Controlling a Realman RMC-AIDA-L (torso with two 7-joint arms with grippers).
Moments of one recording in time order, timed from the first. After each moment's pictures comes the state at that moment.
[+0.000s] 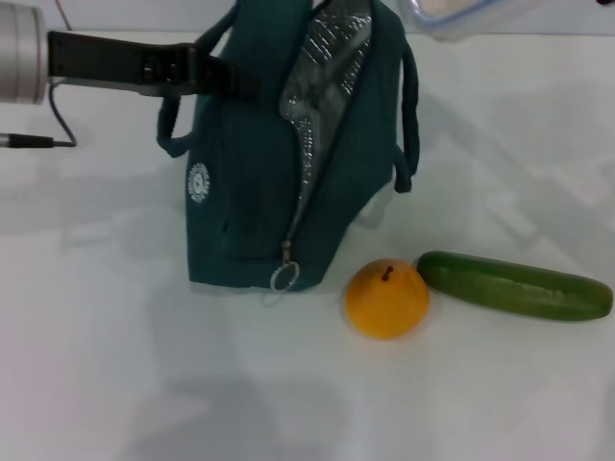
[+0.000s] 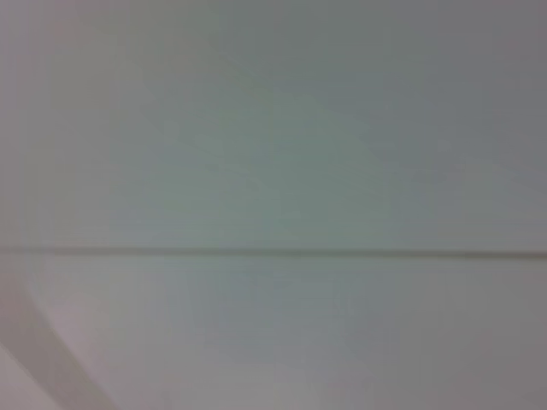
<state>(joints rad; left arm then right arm) -0.57 -2.07 0.79 1.25 2.06 1.68 -2.54 0.75 2.03 -0.80 -0.03 -0.86 -1.69 2.10</state>
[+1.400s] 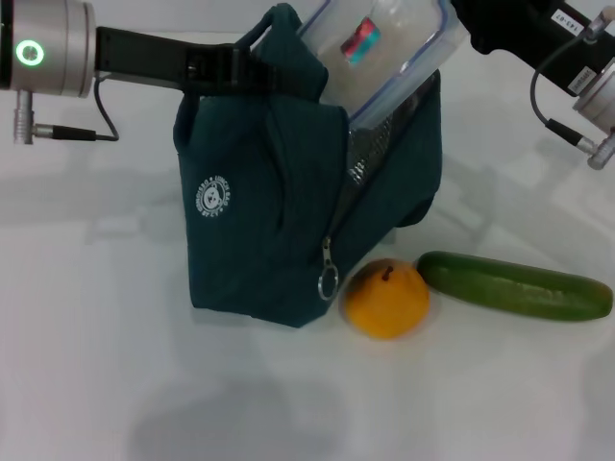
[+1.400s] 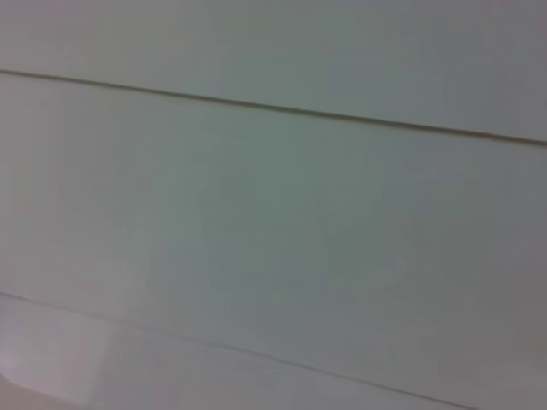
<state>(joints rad) -0.64 -2.07 0.82 1.13 2.05 1.66 -2.49 0.86 2.03 -1.06 -0.03 -0.87 -1.45 1.99</state>
